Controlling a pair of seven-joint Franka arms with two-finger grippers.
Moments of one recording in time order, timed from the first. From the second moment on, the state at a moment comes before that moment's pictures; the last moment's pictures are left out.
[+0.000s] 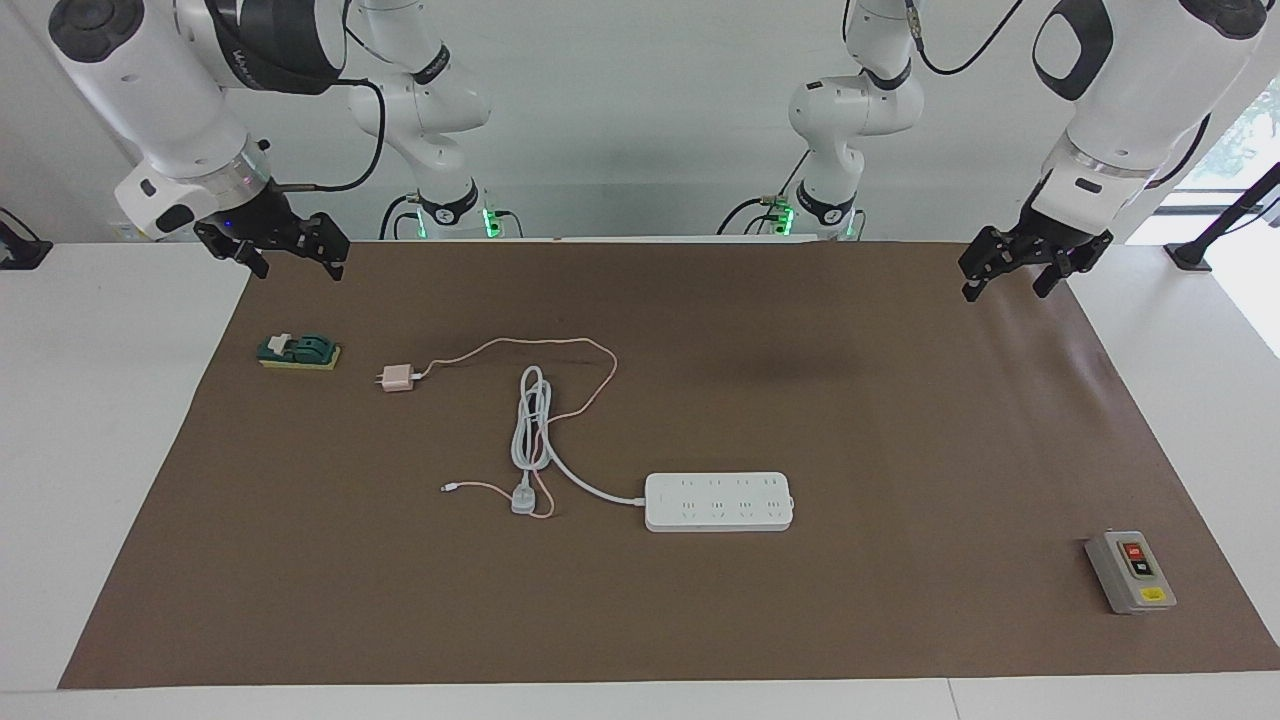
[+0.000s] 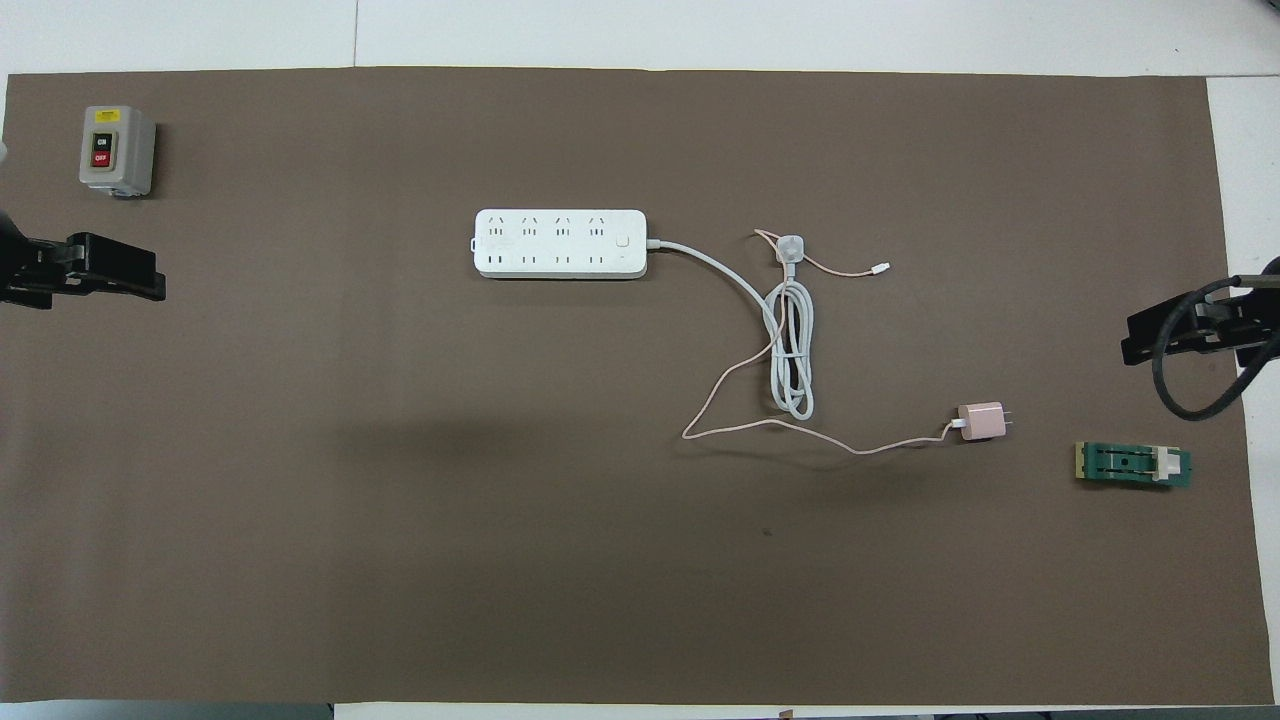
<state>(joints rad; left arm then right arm) 0.02 0.01 -0.07 -1.59 -0.01 1.63 -0.04 0.11 -0.01 -0.18 -1.65 -0.02 1.49 -0.02</state>
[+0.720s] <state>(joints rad) 0.00 0.02 -0.09 -1.58 -0.01 1.63 -0.03 0.11 -0.01 -0.18 -1.66 -0.02 1.49 -0.02</state>
